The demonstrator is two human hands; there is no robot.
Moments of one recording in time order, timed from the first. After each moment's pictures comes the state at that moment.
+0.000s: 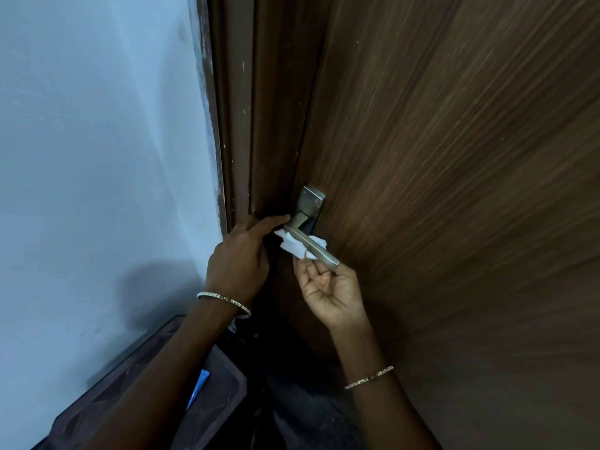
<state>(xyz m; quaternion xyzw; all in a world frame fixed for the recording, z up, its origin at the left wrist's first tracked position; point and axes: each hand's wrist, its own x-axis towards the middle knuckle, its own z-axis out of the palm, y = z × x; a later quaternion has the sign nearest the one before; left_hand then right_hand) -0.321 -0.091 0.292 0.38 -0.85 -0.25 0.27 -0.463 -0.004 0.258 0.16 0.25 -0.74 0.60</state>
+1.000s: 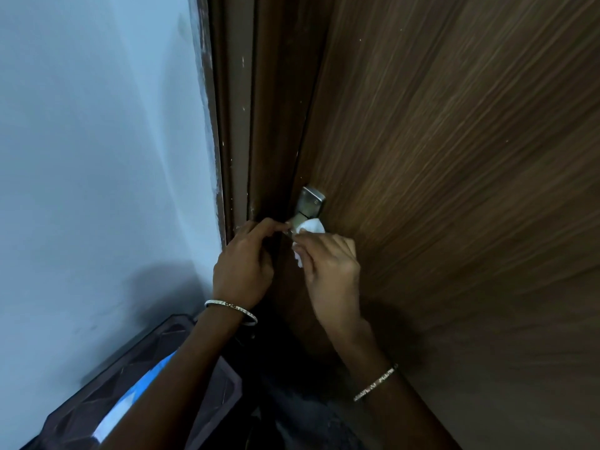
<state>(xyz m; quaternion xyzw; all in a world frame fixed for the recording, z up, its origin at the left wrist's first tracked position) -0.331 -0.084 0.270 0.40 -0.81 -0.29 0.32 -0.453 0.001 0.279 -0.57 0.72 -0.36 -0.18</state>
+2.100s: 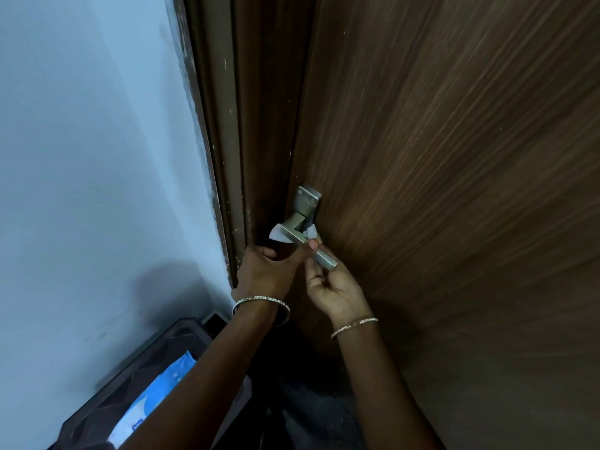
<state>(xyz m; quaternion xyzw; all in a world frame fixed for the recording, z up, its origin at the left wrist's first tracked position) -0.372 -0.067 0.266 0.62 -0.54 -0.51 0.25 -0.469 -0.017 0.269 0.24 0.27 -0.74 0.56</state>
